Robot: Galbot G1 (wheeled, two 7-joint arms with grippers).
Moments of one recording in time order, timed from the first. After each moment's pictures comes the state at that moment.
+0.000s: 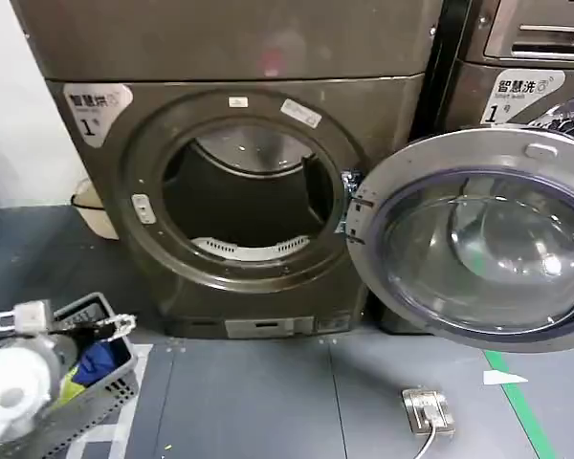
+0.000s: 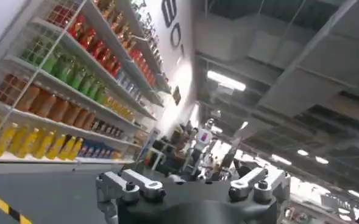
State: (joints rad) left arm 1.38 -0.64 -0.77 -2.16 -1.62 0.74 -0.87; right arm -1.77 1.34 1.99 1.80 0.29 -0.04 0.04
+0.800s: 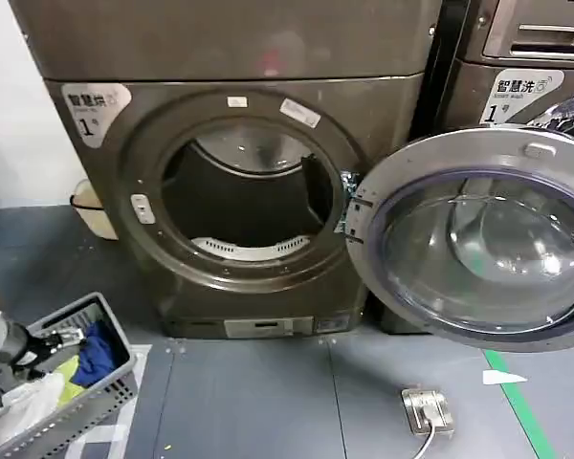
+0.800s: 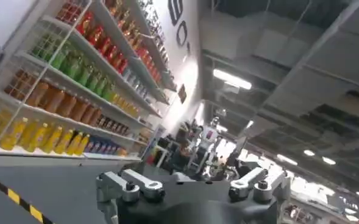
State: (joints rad) left arm 1.26 -0.47 -0.76 -1.80 -2.38 0.74 -1.28; right arm -1.78 1.37 1.99 1.80 0.28 0.00 0.01
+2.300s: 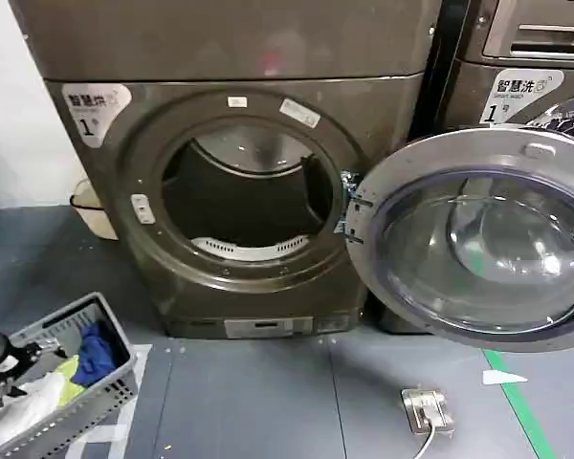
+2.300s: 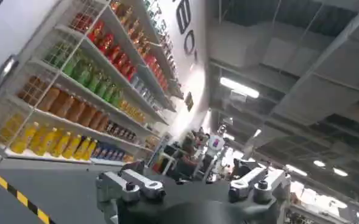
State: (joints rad) left arm 1.12 -0.46 -0.63 -1.49 -2.46 0.74 -1.26; right arm -1.78 1.38 1.98 1.78 0.27 0.06 -0.02
